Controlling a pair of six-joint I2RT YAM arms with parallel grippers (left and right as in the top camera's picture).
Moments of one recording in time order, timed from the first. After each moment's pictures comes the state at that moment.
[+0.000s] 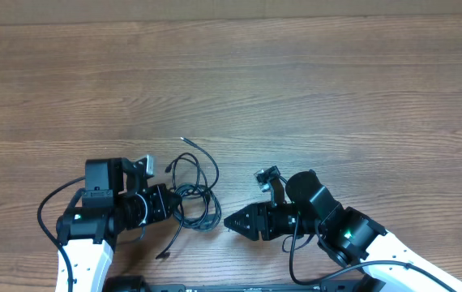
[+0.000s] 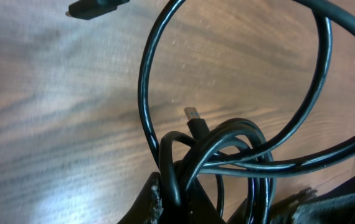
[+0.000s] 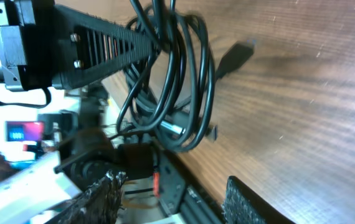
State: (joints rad) left arm 0.03 0.95 0.66 -0.88 0.57 -0.32; right arm 0.79 1.06 0.52 -0.10 -0.59 0.86
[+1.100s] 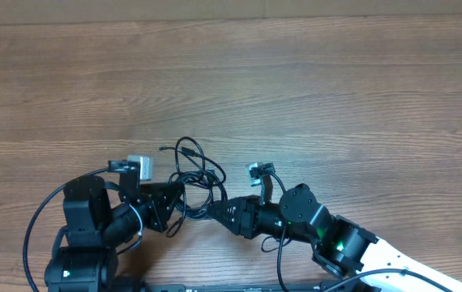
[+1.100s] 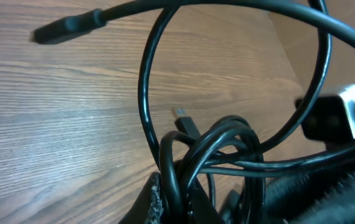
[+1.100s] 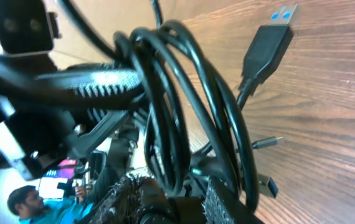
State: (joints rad) left arm 0.01 0.62 0.66 -0.75 0.69 -0.26; right arm 0.95 1.07 0.52 0.21 -0.32 1.07
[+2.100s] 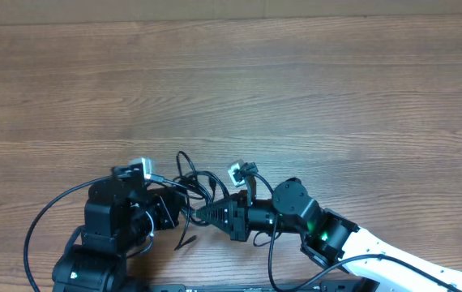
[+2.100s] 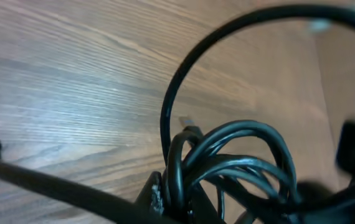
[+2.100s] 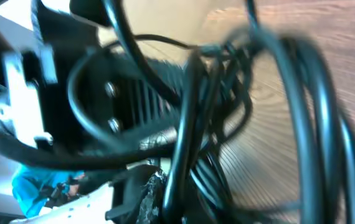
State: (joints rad) left arm -0.19 0.61 0.66 -0.76 0.35 -0.62; right arm 0.93 1.21 0.52 0.42 -0.52 0.88
